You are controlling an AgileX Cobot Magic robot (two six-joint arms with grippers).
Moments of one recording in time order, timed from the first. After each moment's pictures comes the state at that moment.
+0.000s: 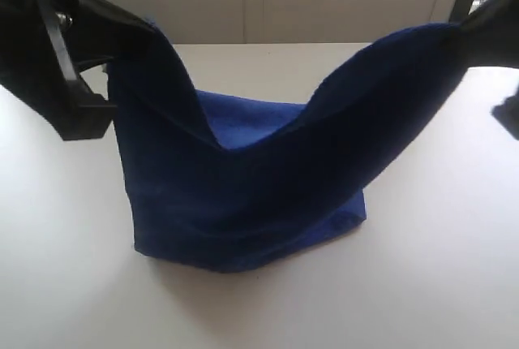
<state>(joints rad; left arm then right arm) -0.88 0.96 -1.02 0.11 0.60 0.12 0.36 0.97 -1.19 0.05 1.06 -0.55</state>
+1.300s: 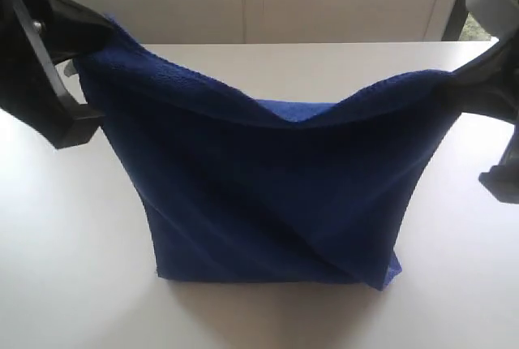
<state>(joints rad) -1.07 0.95 -1.01 0.67 0.80 -0.34 0.36 0.91 -0.99 0.06 0.90 -0.58</state>
